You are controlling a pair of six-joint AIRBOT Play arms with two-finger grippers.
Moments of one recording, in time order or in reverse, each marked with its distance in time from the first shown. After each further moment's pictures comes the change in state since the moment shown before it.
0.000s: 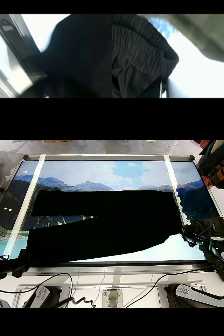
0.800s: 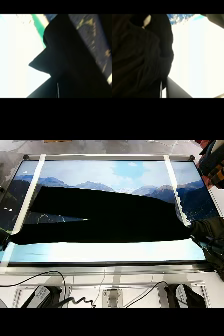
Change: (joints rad) left arm 0.000 -0.021 0.349 -0.227 0.025 0.289; right arm 0.000 0.673 0.003 -0.543 0.363 0.340
